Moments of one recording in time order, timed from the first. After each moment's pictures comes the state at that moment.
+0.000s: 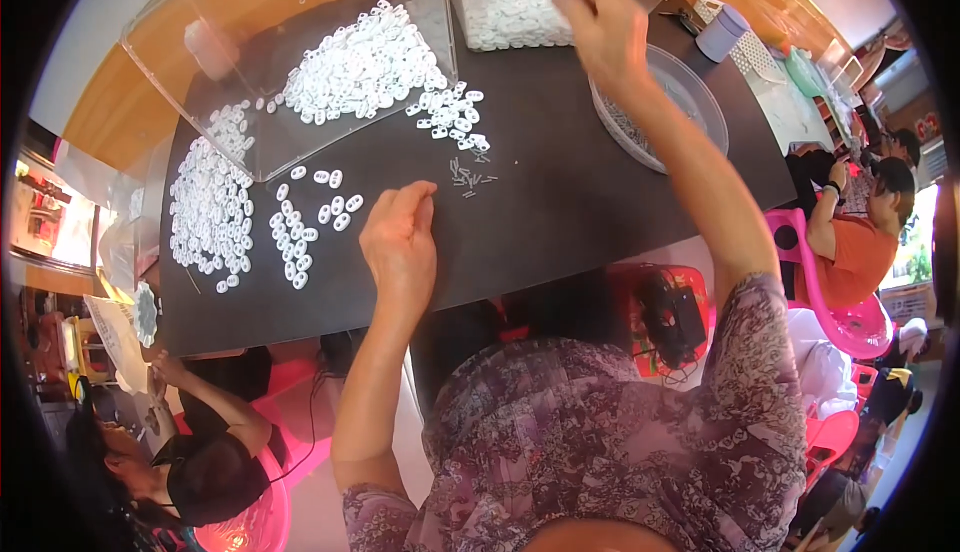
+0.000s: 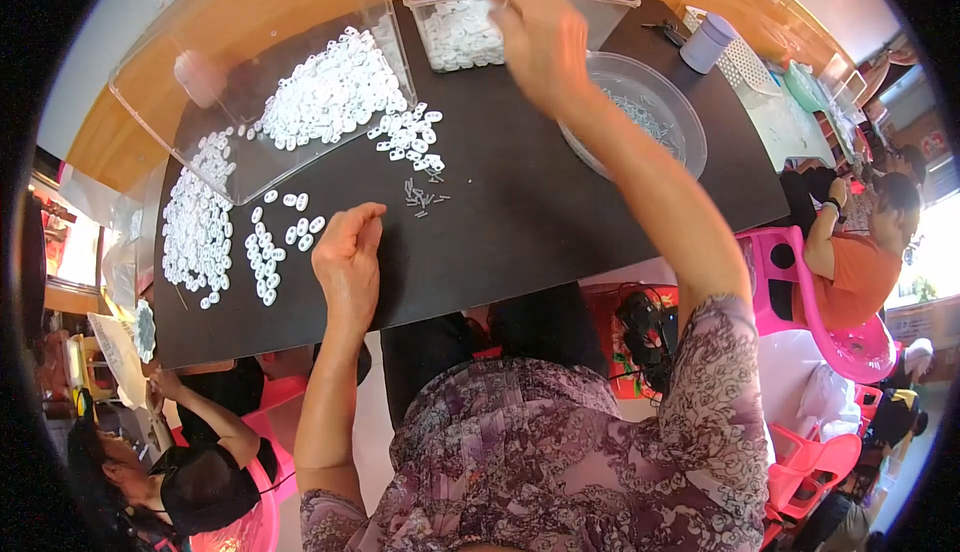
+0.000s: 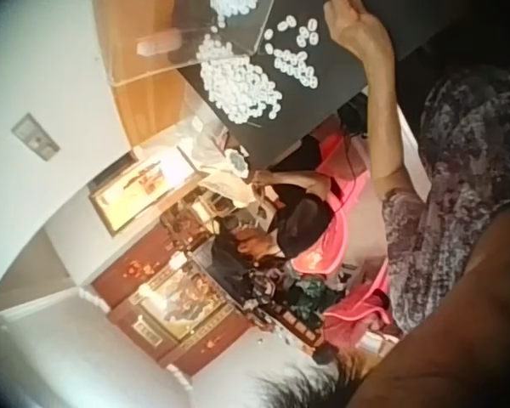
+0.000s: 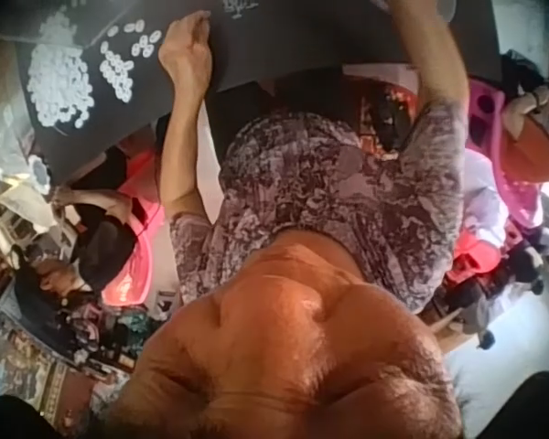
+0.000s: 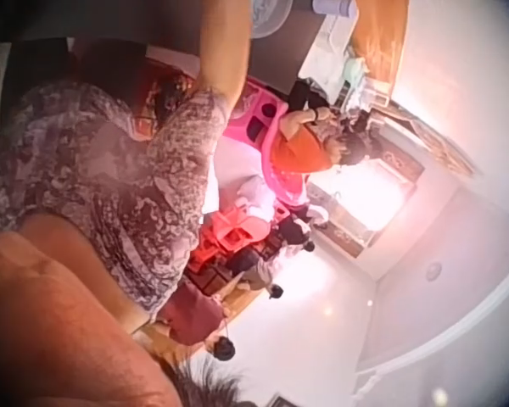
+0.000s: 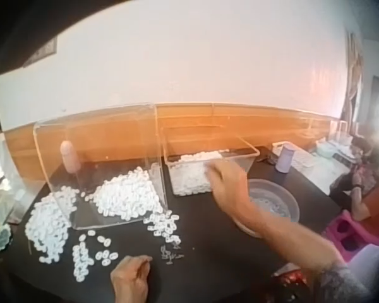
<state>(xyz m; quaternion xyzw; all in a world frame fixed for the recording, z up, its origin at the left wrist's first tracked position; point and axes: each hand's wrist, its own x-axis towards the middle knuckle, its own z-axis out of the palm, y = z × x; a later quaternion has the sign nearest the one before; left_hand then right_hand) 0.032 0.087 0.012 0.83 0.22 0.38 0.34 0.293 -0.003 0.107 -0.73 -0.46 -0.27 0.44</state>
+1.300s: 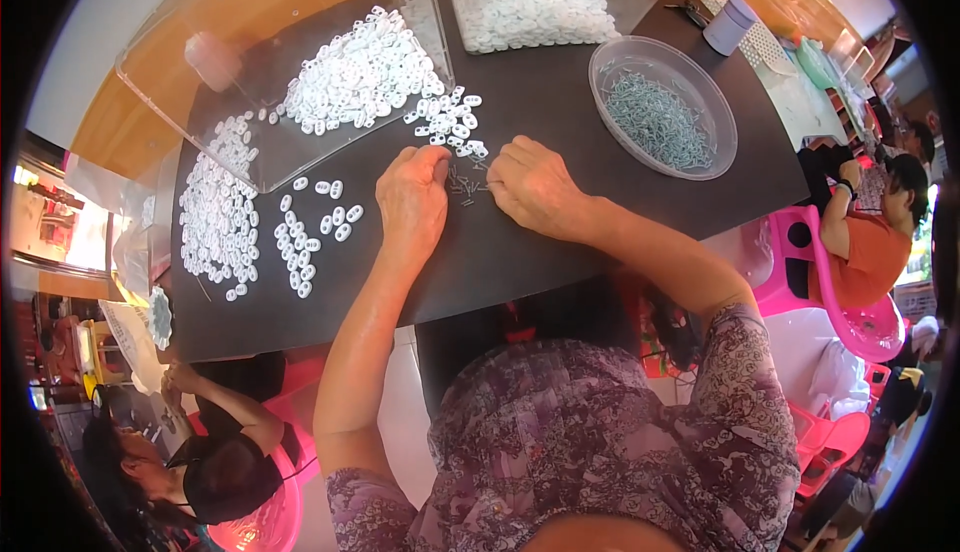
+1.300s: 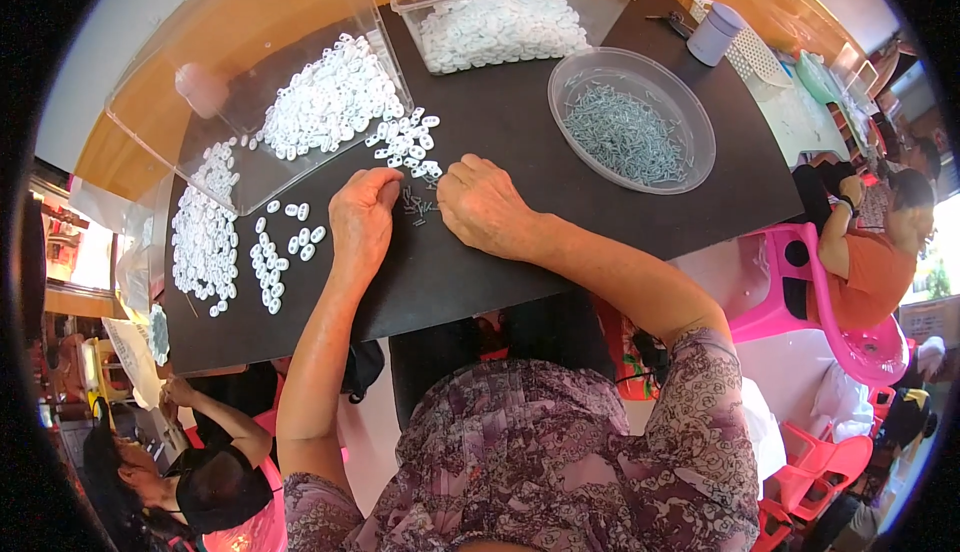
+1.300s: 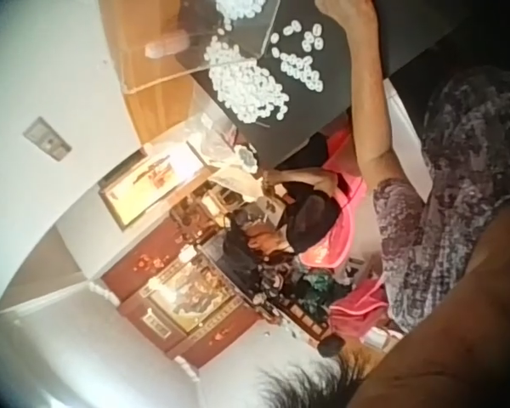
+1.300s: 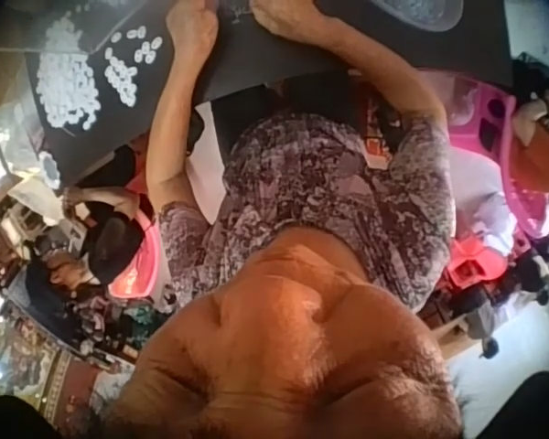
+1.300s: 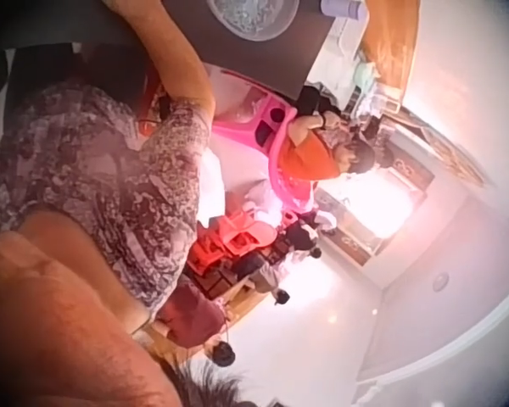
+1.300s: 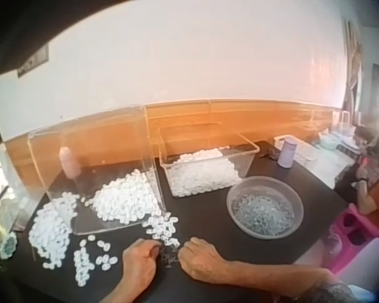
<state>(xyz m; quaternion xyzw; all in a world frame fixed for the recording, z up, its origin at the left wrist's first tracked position) 0.088 0.111 0.010 0.88 0.20 0.31 0.31 0.211 -0.027 -0.001 -0.66 -0.65 -0.14 0.35</state>
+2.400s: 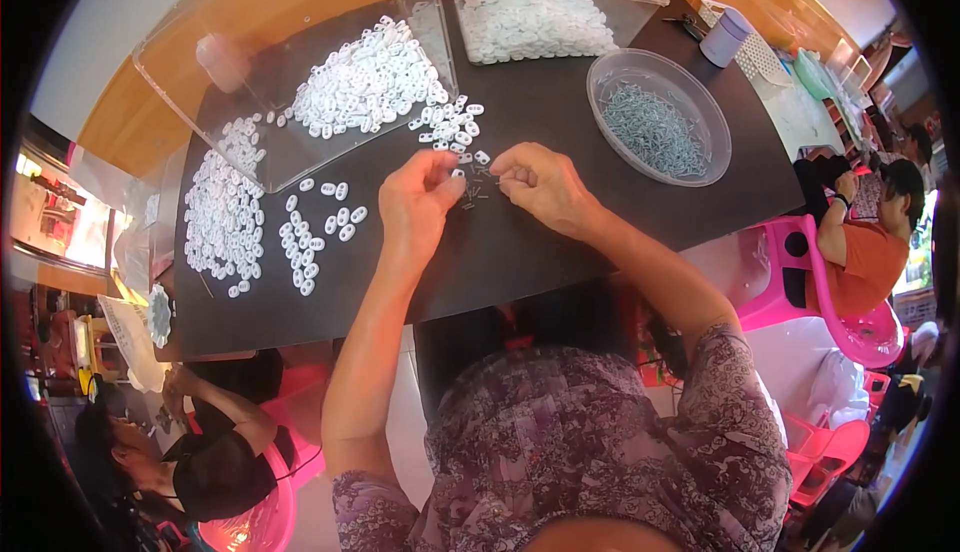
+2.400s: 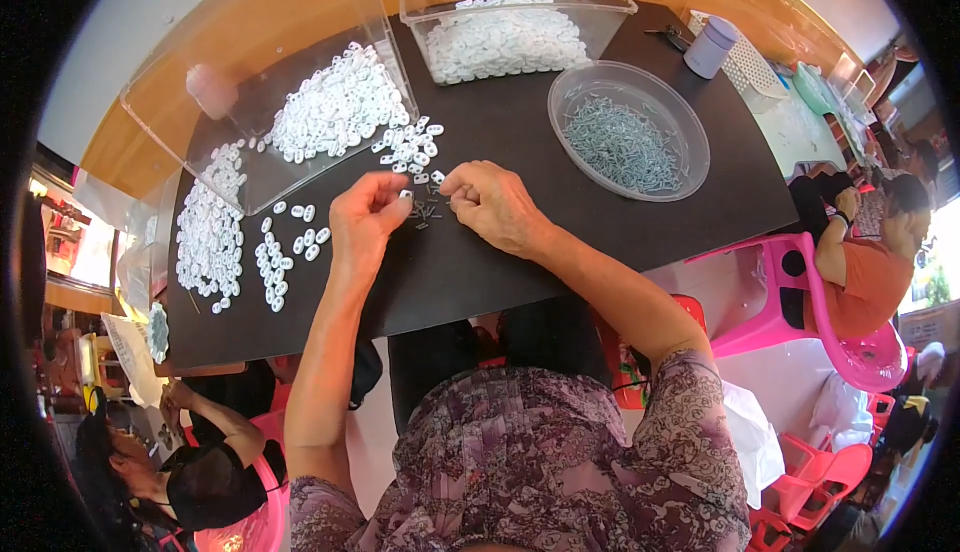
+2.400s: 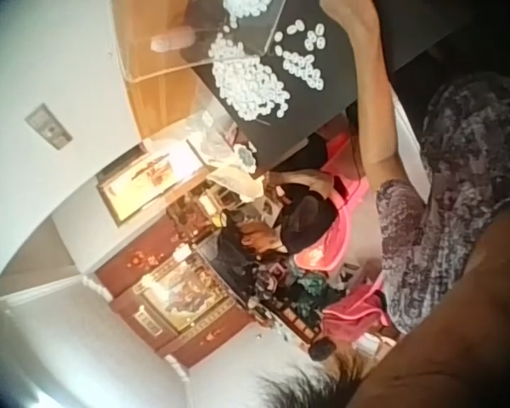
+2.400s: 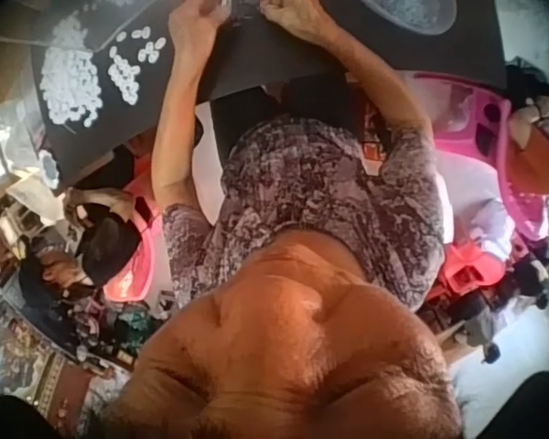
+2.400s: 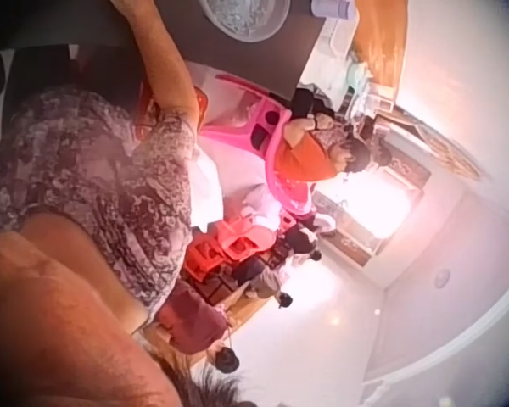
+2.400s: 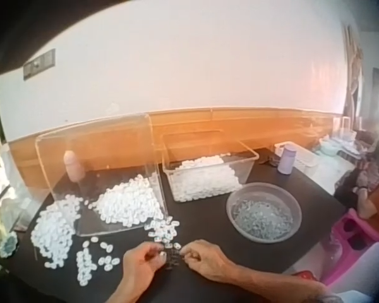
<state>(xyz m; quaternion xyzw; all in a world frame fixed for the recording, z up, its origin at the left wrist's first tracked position) 0.079 0.100 0.023 0.79 0.21 0.28 0.51 0.209 -0.042 0.006 -0.71 -0.49 0.11 0.50</state>
